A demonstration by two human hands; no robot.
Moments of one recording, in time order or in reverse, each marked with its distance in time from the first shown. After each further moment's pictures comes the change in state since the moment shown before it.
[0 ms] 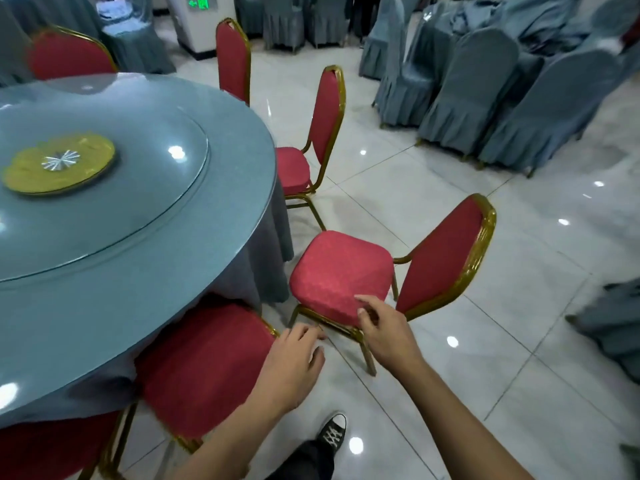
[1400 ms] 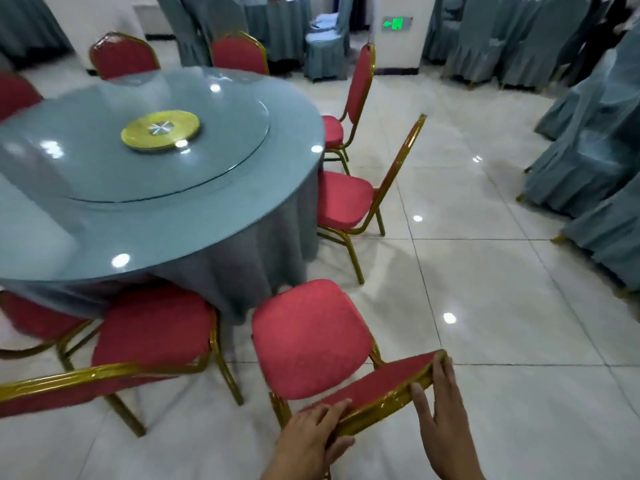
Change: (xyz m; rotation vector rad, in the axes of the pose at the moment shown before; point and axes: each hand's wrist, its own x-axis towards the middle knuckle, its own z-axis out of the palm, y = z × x) left_hand 0.329 0.287 0.203 -0.093 -0.052 -0.589; right_hand 0.355 0.292 -0.293 -0.065 -0.330 -0.245
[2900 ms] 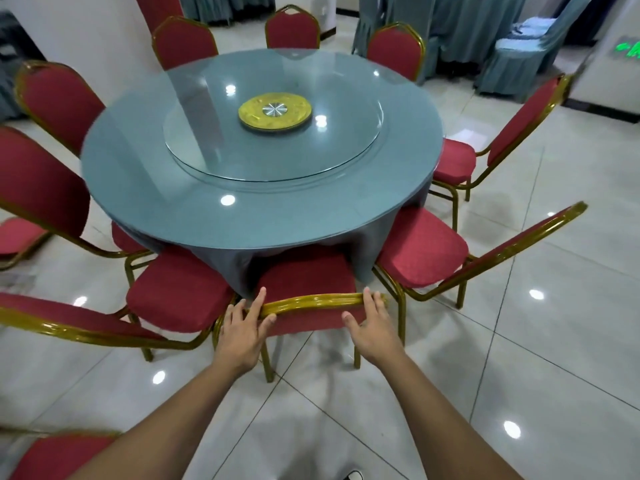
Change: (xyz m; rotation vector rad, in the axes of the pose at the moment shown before) left_hand 0.232 -0.089 -0.136 -0.162 0.576 -0.839; right_hand 0.402 -0.180 0.050 -0.341 -0.634 -0.466
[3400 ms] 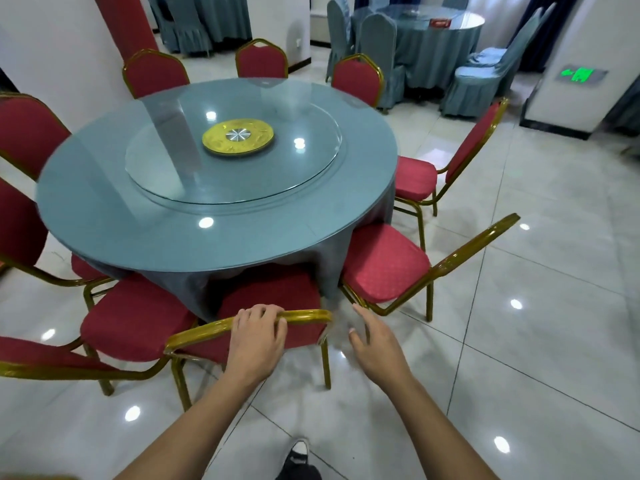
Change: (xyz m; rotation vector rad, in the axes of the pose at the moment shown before) left_hand -0.018 0.182 -0.001 0.001 0.251 0.169; right_hand -0.027 0.074 -0.099 0.123 0.132 -0.109
